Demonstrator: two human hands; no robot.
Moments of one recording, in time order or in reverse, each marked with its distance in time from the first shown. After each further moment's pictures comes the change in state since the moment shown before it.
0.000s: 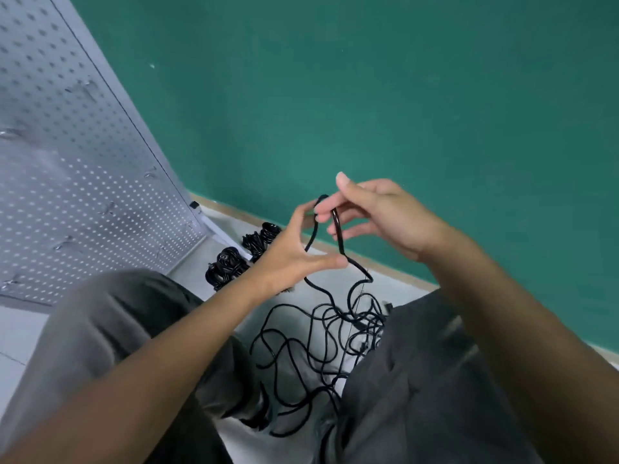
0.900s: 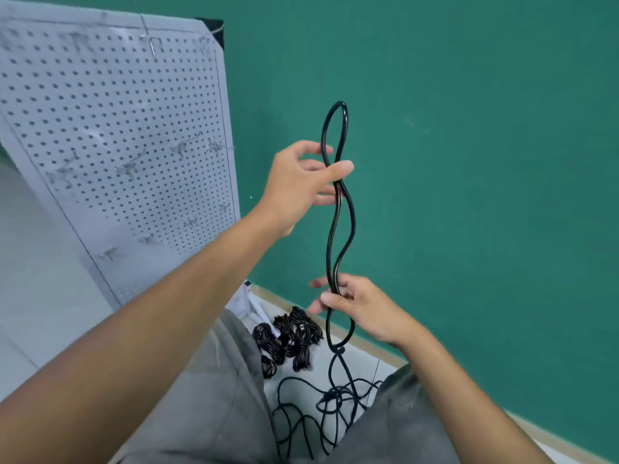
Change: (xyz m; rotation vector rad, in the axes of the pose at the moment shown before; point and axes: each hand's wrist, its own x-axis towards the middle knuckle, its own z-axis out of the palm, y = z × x) left_hand -0.165 0.280 -0.067 -0.237 0.478 0.409; right_hand -0.145 -0.062 0.103 -0.177 -0.092 -0.274
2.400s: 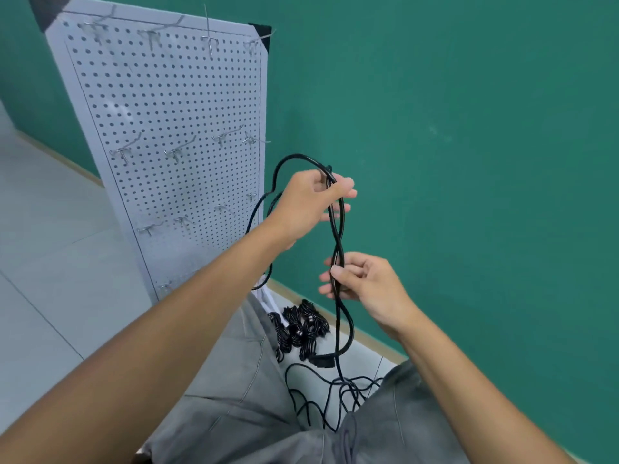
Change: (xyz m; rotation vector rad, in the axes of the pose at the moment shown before) left_hand -0.055 -0.006 -0.042 0.086 -0.070 -0.051; right_hand -0.019 -0.048 0.052 0.231 0.238 -0.012
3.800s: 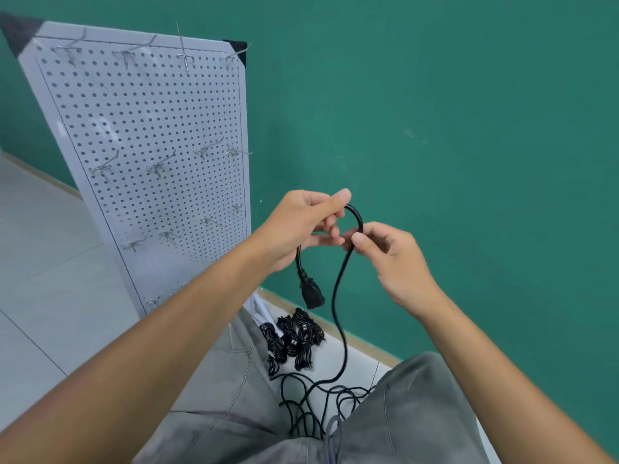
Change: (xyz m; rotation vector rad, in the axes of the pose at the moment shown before) left_hand -0.022 0.013 0.024 -0.182 -0.181 -0.065; right_hand -0.005 -0.039 -0.048 -0.279 0.169 -0.361
